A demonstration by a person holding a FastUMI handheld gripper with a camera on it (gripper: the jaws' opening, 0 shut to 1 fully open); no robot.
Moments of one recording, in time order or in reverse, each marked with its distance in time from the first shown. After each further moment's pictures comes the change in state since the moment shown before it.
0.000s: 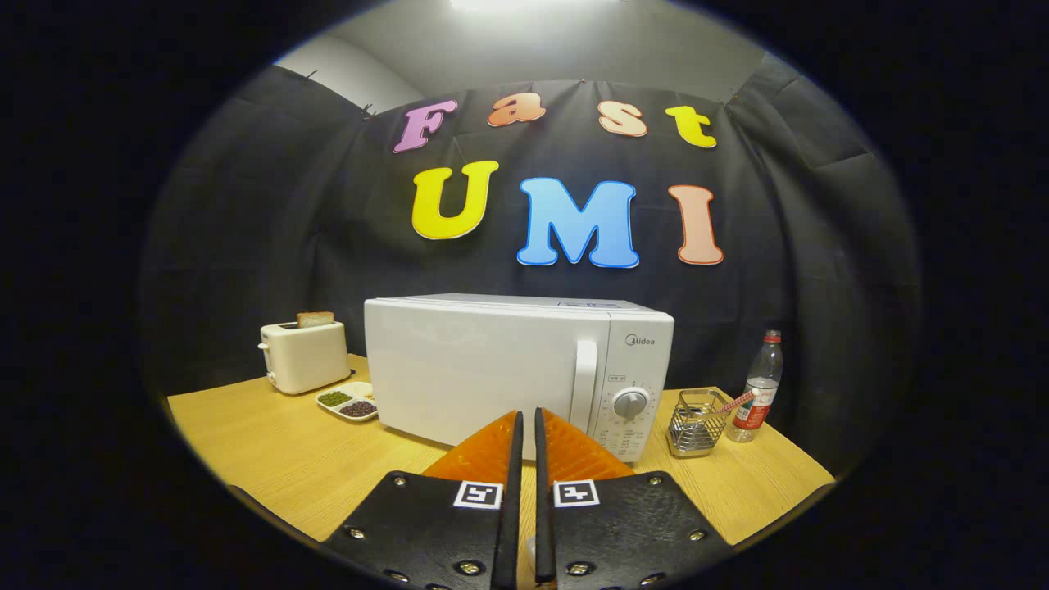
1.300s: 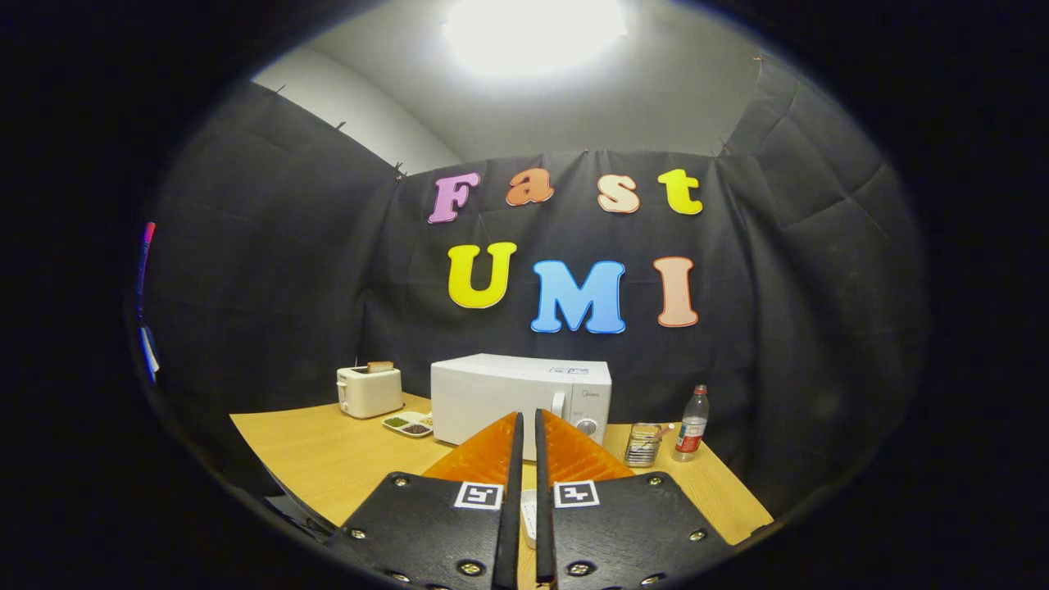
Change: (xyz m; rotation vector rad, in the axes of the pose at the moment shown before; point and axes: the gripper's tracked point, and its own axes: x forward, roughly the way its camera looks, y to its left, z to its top) arm -0.211 -0.027 0.085 -0.036 -0.165 0.059
